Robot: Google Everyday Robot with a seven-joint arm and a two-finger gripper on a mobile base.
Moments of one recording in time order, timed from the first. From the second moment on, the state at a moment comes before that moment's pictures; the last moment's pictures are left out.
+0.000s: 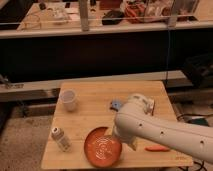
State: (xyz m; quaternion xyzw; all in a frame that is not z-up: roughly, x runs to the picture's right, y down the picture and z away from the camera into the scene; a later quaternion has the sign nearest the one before) arm 0.044 0.239 0.628 -0.24 -0.22 -0.53 0.78
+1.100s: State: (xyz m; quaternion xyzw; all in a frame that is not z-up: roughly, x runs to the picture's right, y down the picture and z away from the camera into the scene) arm -0.012 0.116 0.732 -0.23 -0.23 -0.50 0.81
